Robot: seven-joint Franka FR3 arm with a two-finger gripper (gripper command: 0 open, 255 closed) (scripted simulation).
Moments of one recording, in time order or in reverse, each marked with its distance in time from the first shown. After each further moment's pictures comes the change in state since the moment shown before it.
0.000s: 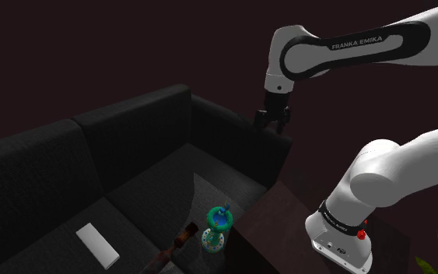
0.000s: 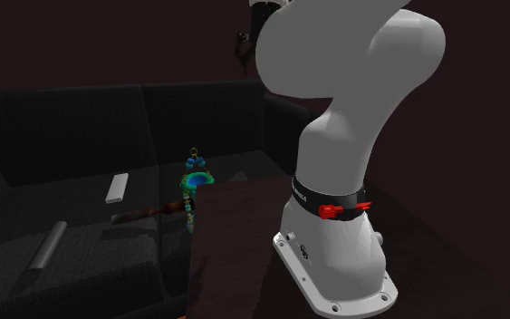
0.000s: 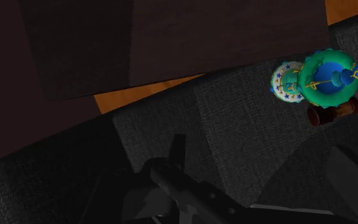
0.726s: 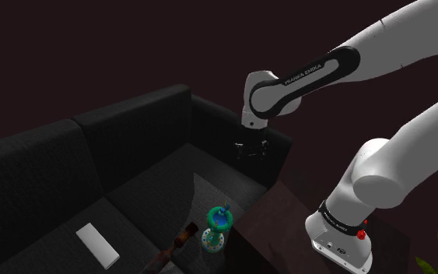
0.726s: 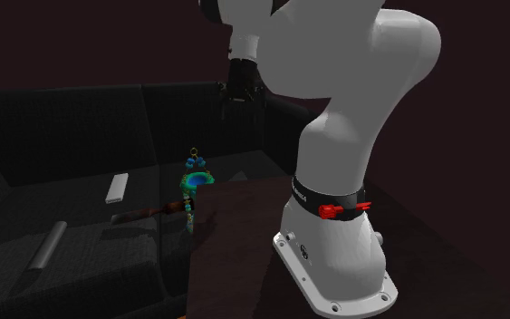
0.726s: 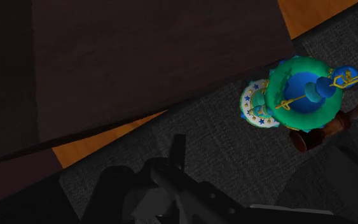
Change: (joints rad) arm 0.075 0.309 0.070 -0.084 0.215 0.307 0.119
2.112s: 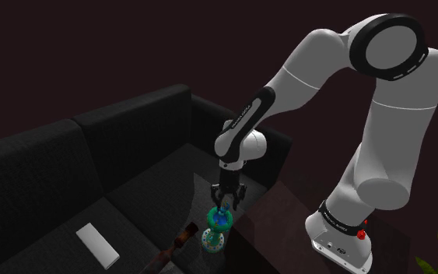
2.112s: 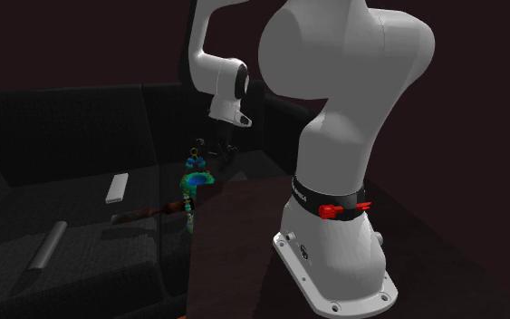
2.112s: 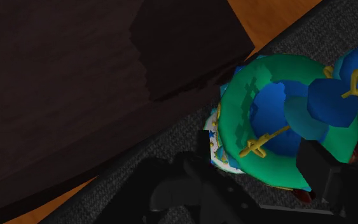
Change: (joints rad) arm 0.096 0.565 0.093 0.109 0.364 0.382 -0.067
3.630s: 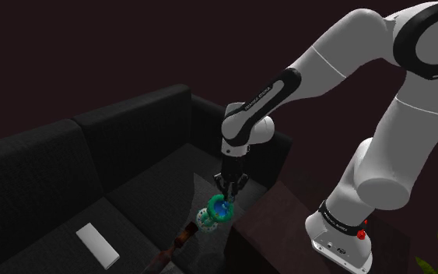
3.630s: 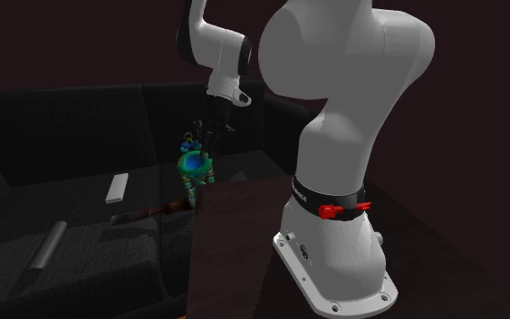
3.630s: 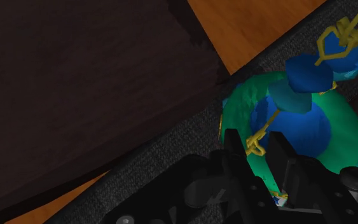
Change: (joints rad) arm -0.002 -0.207 -0.015 -0.031 -0.076 -0.163 0.108
